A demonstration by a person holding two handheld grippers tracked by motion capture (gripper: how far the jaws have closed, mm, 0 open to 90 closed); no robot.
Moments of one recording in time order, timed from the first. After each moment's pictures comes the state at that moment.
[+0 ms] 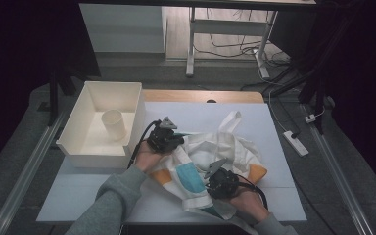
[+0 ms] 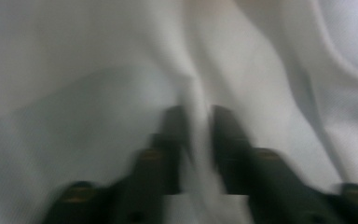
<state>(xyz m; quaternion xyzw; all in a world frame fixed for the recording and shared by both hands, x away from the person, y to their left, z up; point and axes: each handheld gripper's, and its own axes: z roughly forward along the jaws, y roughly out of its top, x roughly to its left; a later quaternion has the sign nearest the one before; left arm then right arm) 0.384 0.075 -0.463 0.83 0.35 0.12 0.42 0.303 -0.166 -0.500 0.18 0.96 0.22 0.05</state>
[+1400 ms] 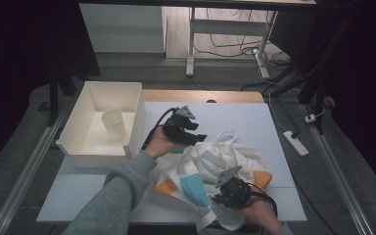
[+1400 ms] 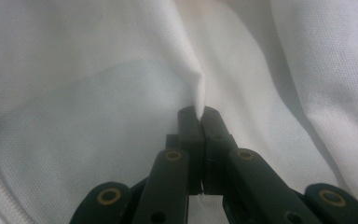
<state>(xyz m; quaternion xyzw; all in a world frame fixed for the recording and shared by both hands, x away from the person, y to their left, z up) 0.410 0.017 -0.426 0.88 0.25 0.06 0.40 0.280 -0.196 -0.494 0.18 0.95 0.23 0.02</state>
